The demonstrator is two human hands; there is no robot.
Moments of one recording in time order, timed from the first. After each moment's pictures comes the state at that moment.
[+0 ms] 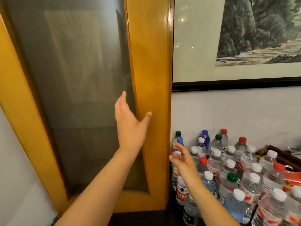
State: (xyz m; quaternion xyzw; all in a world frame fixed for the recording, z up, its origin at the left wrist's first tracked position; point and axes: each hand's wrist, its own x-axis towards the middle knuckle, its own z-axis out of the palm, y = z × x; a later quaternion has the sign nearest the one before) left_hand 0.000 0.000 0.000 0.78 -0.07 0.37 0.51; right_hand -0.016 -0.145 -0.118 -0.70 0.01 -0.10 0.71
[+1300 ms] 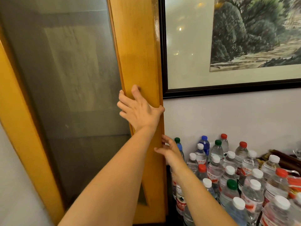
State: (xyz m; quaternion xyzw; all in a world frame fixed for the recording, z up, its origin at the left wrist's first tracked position) left_hand 0.046 -0.066 0.034 0.84 0.09 0.45 0.30; right_hand 0.022 -0.139 -0.082 -0.66 -0.02 -0.04 0.75
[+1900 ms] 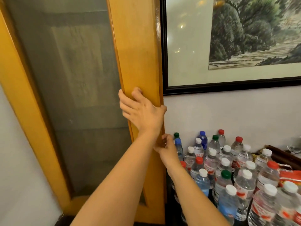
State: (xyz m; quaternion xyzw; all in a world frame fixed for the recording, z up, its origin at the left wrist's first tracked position) left_hand 0.001 -0.071 0.026 0.82 0.09 0.48 0.31; right_hand -0.004 -0.120 -0.091 -0.71 -0.03 -0.13 0.69
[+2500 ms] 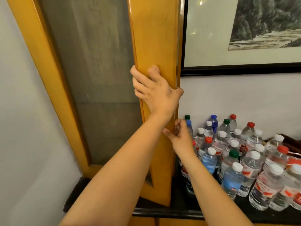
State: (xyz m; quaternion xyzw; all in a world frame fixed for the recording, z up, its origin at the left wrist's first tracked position) left_hand -0.047 -0.056 0.023 0.82 0.05 0.47 0.32; right_hand -0.055 -0.112 -0.102 -0.74 -0.08 -0.20 0.64
